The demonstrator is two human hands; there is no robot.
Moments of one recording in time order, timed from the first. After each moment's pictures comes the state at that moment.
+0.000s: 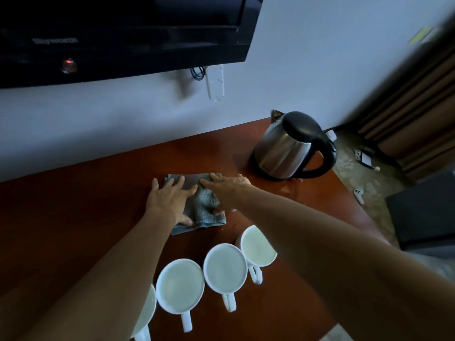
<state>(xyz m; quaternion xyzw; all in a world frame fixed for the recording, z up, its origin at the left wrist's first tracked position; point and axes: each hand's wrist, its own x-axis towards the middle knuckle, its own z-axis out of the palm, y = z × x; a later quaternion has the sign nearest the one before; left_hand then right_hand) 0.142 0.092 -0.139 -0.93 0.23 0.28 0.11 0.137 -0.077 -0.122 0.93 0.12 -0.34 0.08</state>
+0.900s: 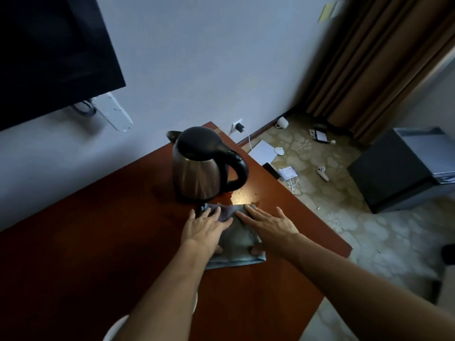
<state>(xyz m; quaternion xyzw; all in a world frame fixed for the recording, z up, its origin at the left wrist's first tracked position) 0.098 -0.162 -0.131 -0.85 0.43 0.29 0.12 0.001 -0.328 -0.130 0.95 -0.04 -0.32 -0.01</state>
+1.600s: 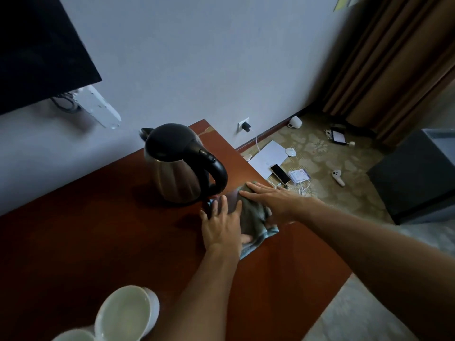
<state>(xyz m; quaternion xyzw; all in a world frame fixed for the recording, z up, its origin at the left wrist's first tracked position) 0.063 -0.264 -0.157 -0.93 0.26 0.24 0.00 0.049 -0.445 -0.140 0.95 0.05 -0.30 -0.05</state>
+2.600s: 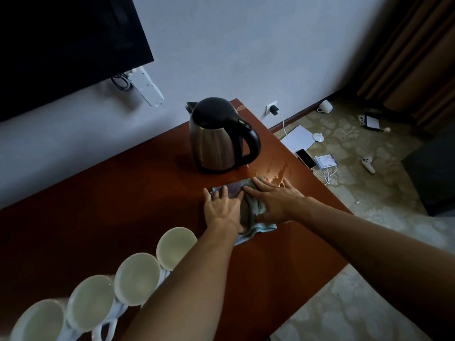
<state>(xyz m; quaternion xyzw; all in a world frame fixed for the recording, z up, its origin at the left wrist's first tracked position) 0.043 -0.187 -0.135 -0.92 0.25 0.29 0.13 0.007 -0.345 -0.133 0.95 0.07 -0.31 -0.02</state>
